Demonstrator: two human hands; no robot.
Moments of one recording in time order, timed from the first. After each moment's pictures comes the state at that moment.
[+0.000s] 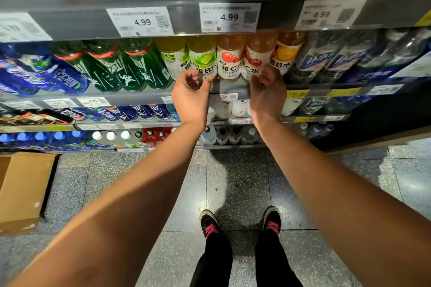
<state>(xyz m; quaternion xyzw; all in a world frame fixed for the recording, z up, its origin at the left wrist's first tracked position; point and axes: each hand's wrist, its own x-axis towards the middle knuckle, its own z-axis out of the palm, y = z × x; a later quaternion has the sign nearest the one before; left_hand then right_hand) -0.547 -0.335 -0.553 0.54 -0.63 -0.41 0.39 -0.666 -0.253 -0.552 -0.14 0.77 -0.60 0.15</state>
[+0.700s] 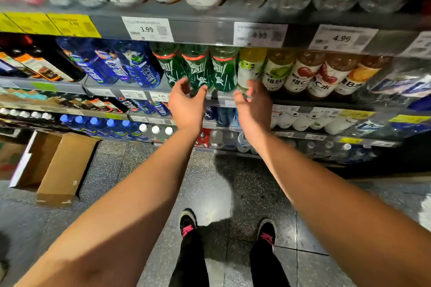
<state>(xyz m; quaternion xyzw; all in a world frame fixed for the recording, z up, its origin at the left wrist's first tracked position) -0.396 -0.412 -0.524 0.64 -0.58 -0.35 0.35 -0.512 -0.334 -0.529 -0.26 0.79 -0.50 0.23</state>
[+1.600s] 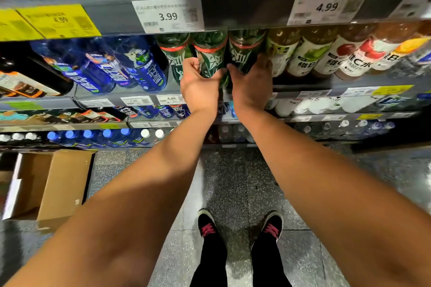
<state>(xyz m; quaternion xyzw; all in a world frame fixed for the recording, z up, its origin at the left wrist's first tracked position) -0.395 -0.486 -0.558 0.59 -0.63 -0.37 0.35 -0.466 -0.432 -0.543 -0.21 0.89 -0.39 0.05</state>
